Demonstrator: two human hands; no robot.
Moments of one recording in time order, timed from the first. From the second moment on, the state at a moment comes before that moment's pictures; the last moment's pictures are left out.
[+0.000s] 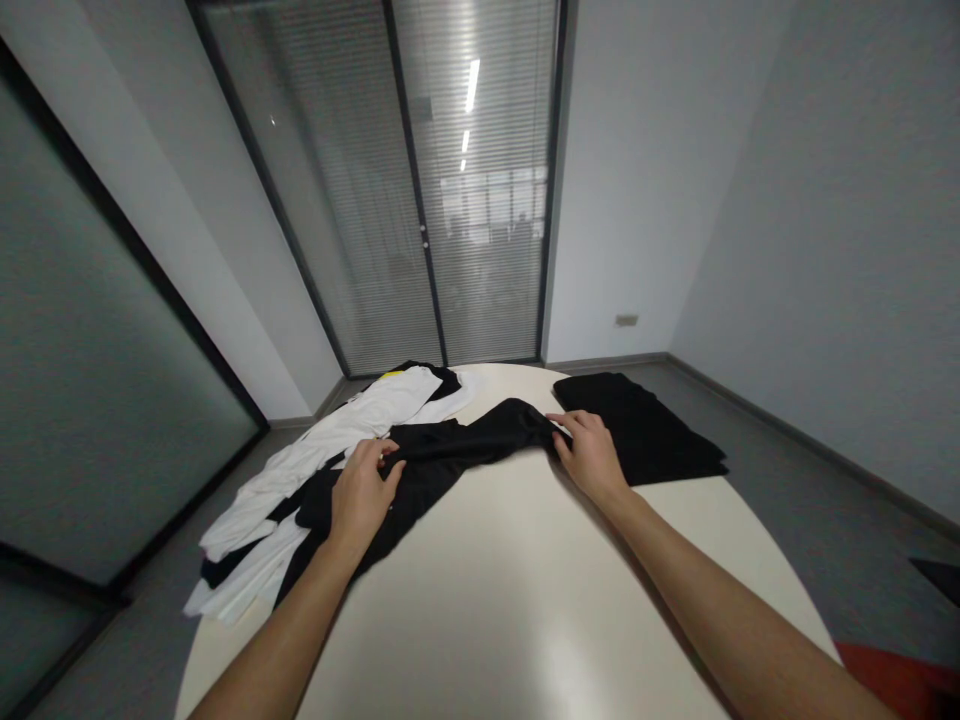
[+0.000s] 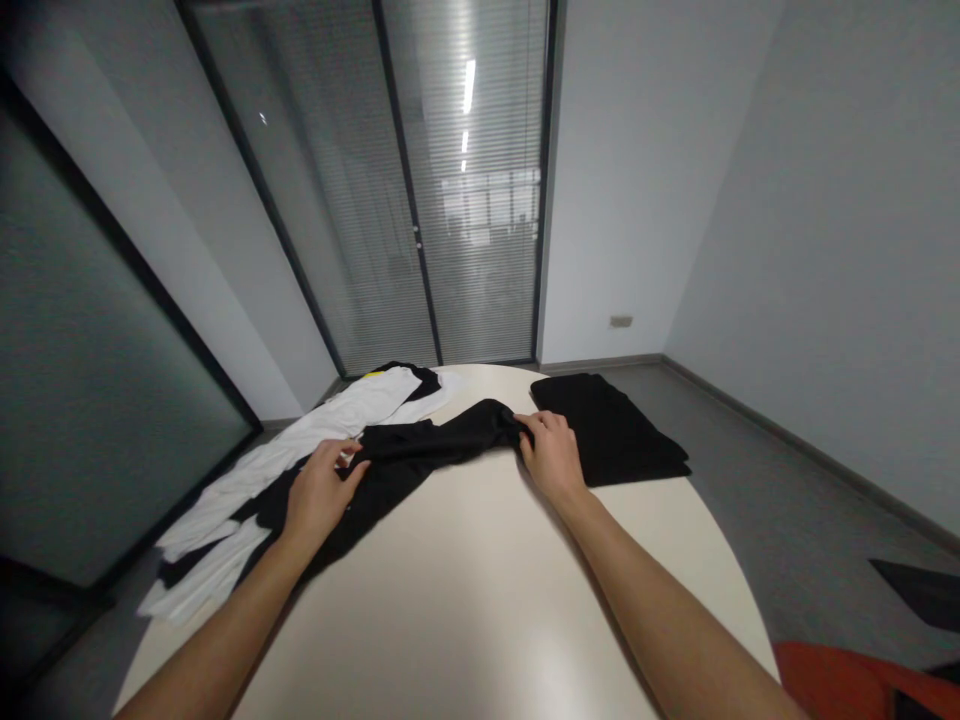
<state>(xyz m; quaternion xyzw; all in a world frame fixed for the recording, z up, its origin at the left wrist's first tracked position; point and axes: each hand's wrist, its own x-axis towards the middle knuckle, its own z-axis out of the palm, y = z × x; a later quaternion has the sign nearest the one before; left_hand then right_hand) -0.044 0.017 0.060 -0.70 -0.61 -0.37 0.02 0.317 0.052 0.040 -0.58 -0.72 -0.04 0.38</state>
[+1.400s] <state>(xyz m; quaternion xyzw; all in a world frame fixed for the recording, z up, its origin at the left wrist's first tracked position) -0.009 -0.010 0.071 -0.75 -0.62 -0.21 -0.04 0.284 0.040 0.042 -0.53 -0.70 0.06 0.48</state>
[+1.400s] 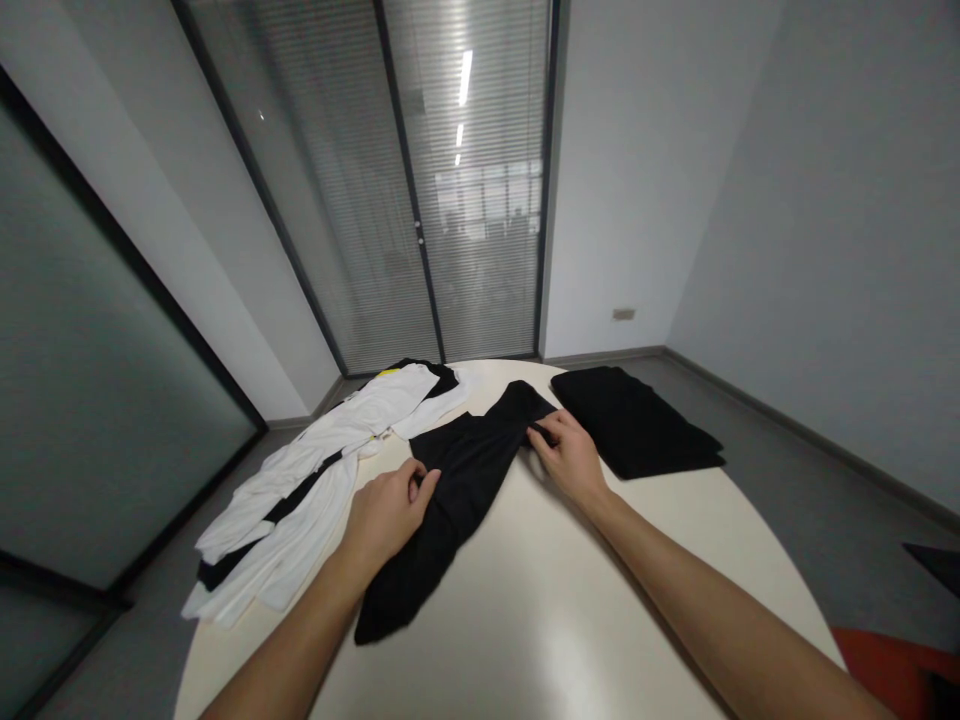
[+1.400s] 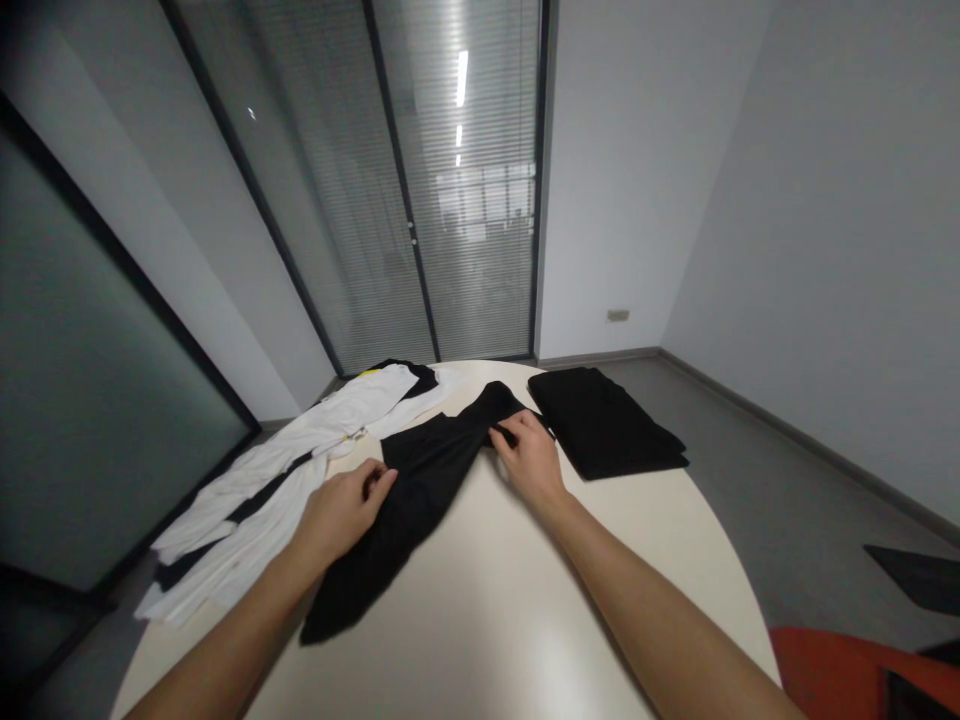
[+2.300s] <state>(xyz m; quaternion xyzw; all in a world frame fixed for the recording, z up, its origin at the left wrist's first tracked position) 0.015 -0.016 0.045 -0.79 -0.46 -0.27 -0.31 0.268 0.044 0.016 -0.45 -0.74 0.23 0.45</state>
